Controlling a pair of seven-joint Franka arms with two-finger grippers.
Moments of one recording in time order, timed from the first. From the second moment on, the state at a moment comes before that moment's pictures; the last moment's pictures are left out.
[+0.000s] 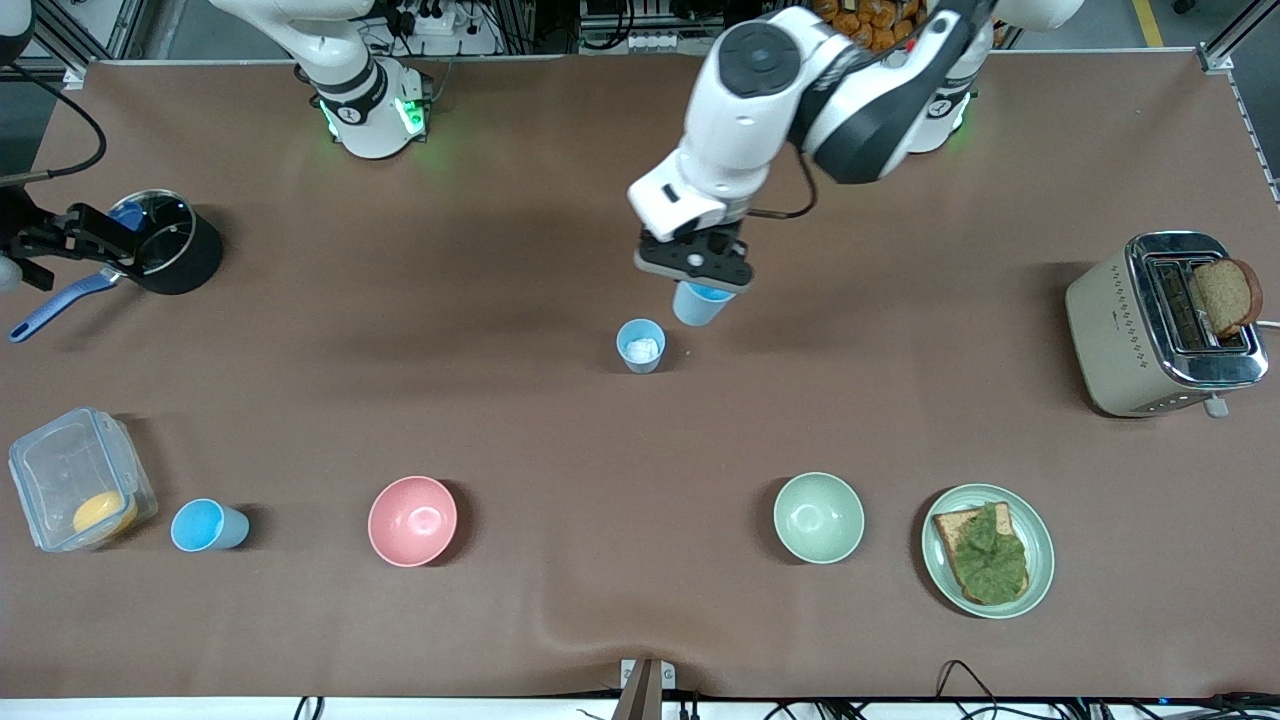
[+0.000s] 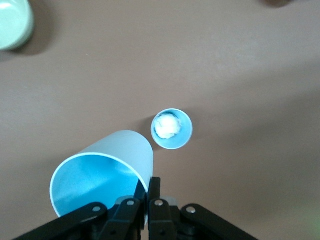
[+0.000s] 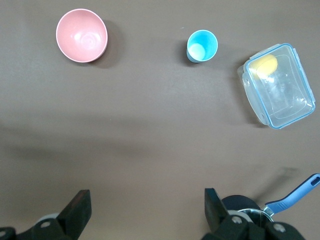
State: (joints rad) left arm -0.70 0.30 -0.10 -1.66 -0.06 2.07 -0.55; right arm -0.07 -0.03 -0.02 -1.65 -0.01 1.63 -0.21
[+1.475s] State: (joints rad) left arm -0.99 0.66 0.13 -1.40 -0.06 2.13 -0.78; right arm -0.07 -0.02 -0.01 -1.65 0.00 1.63 -0.21
